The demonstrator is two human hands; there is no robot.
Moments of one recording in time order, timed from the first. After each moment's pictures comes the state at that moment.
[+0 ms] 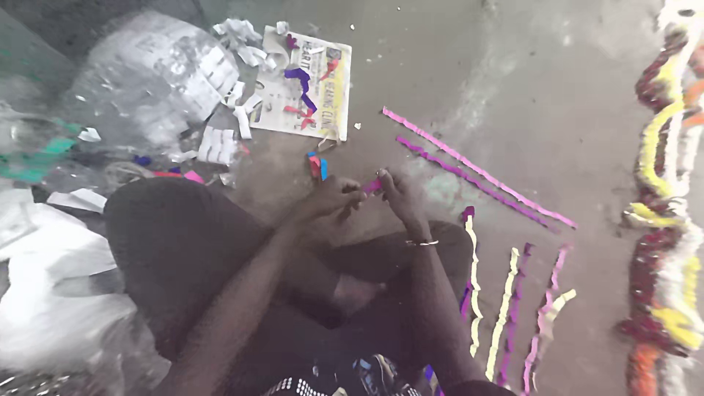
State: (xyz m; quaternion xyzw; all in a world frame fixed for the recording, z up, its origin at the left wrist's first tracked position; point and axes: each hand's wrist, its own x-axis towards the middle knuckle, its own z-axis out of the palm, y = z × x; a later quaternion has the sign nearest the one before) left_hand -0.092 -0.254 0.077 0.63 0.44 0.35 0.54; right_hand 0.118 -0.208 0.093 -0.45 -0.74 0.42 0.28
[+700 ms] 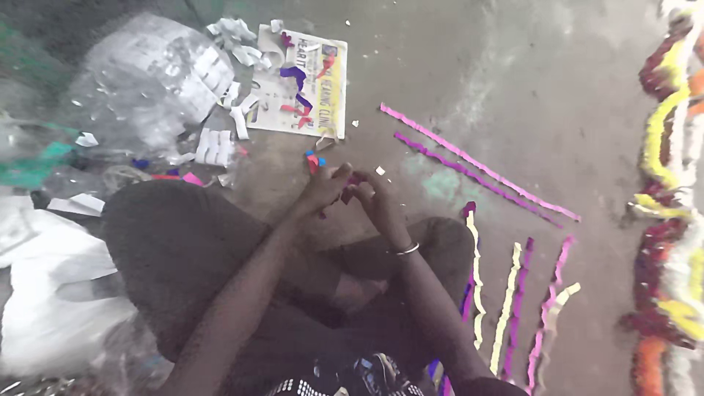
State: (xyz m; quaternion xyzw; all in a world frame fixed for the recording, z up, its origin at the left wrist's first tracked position) left_hand -0.094 -0.251 0.089 0.49 0.59 0.34 0.54; right_hand 0.088 -0.255 0.095 -0.43 -0.81 0.28 0.29
